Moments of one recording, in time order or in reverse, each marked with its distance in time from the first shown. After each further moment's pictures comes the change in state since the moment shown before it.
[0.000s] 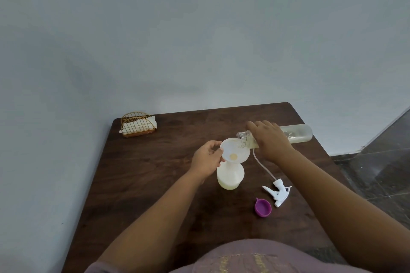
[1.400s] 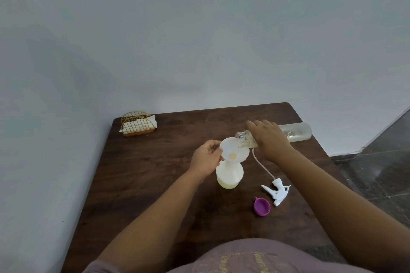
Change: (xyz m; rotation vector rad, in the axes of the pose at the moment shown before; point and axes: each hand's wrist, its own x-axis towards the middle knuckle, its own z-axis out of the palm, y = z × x) left_hand -0.003 0.002 0.000 0.025 0.013 0.007; right_hand -0.005 -0.002 -0.006 -0.017 0.015 -0.013
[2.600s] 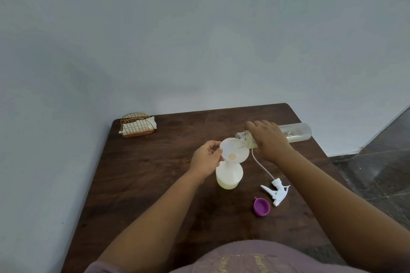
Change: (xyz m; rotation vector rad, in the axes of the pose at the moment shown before) left_hand -0.001 -0.001 0.001 -0.006 0.002 0.007; right_hand 0.000 0.001 0.004 0.000 0.007 0.015
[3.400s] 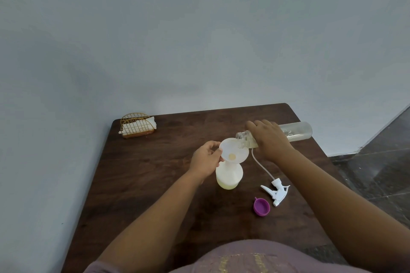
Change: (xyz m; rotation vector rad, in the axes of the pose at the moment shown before) left_hand -0.001 0.000 -0.001 0.014 -0.002 0.001; right_hand 0.000 0.001 -0.002 -0.015 0.006 -0.005
